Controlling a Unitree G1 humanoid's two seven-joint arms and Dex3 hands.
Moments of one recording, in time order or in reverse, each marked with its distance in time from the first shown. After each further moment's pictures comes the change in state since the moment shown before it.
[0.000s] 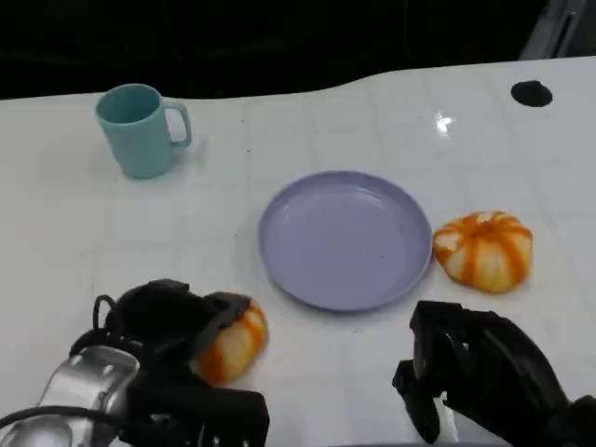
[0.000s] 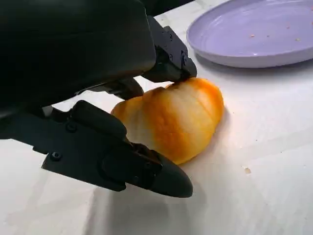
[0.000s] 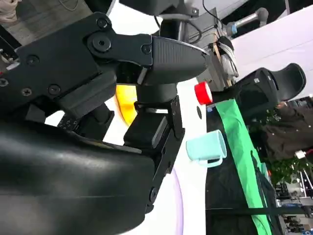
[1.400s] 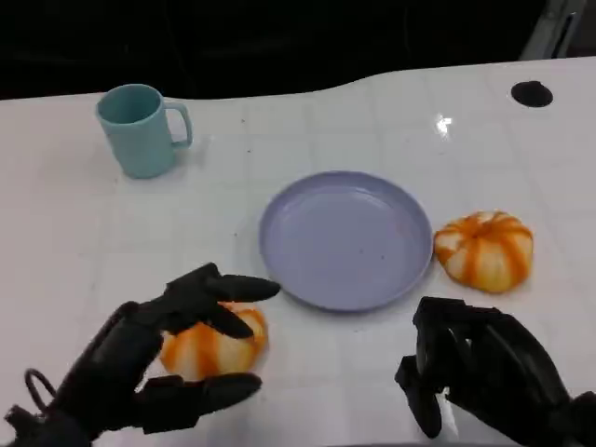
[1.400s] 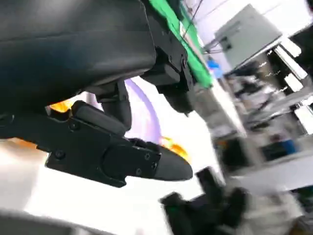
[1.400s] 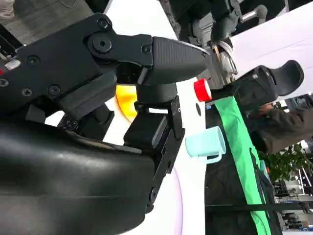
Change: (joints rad) left arm 0.365 -0.181 0.385 -0.339 -0.902 -0.358 -0.145; right arm -0.017 0.006 -0.014 0.029 -0.004 -0.009 0.007
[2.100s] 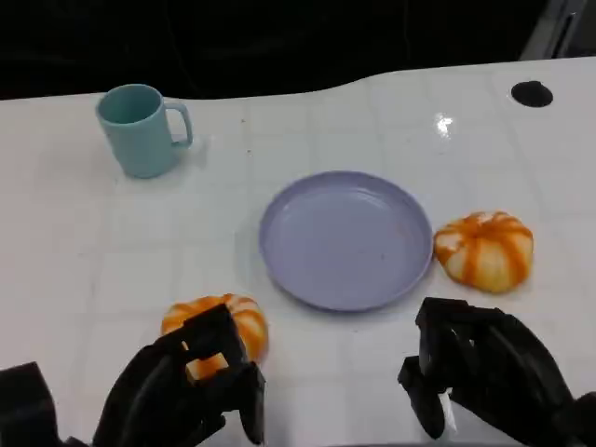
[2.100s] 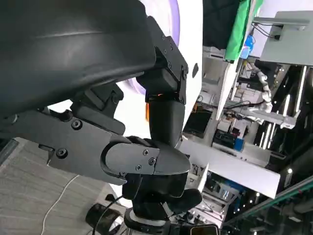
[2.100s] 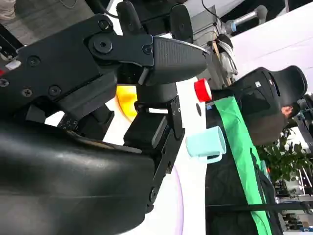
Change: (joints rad) left arm 0.005 -0.134 -0.037 0.178 -0.569 0.386 -0.190; right arm -0.001 -0.002 -0.011 0.006 0.001 0.001 0.013
